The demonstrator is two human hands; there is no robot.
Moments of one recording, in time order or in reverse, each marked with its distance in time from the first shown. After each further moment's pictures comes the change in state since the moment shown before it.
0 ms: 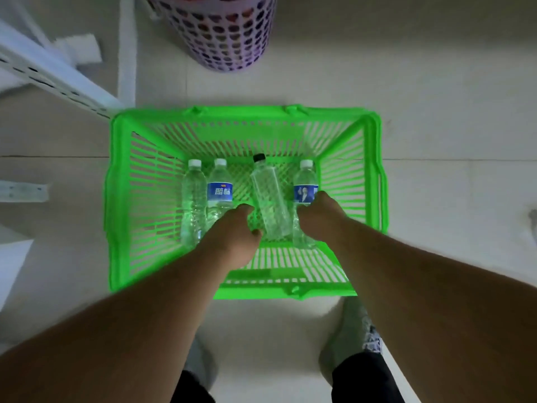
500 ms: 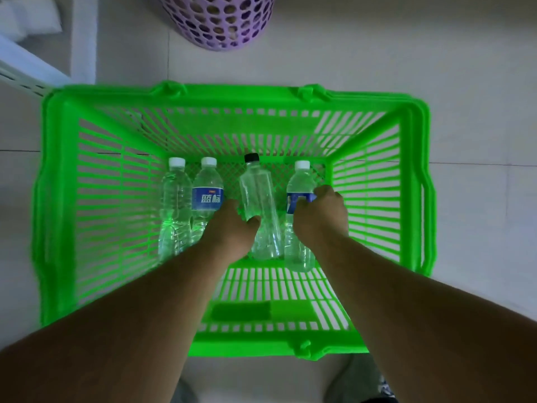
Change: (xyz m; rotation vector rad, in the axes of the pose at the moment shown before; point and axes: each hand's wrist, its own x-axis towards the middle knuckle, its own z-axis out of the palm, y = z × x) left_hand 0.106 -0.031 0.052 -0.366 0.119 -0.177; right_hand 0.081 -0.002 0.048 0.116 0.325 -0.013
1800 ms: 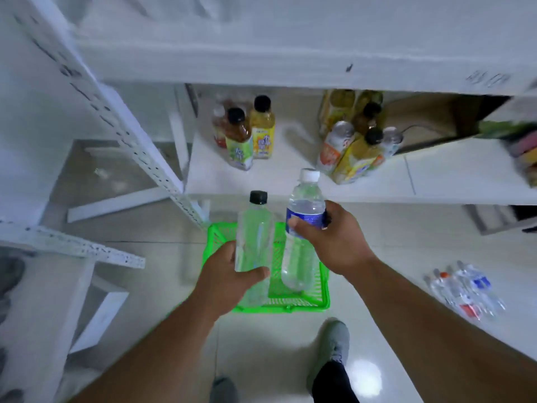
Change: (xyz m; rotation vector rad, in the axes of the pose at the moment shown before) left_hand -0.445 0.150 -0.304 -0.397 0.095 0.415; right_hand -0.389 -0.144 -0.400 0.439 0.022 -0.571
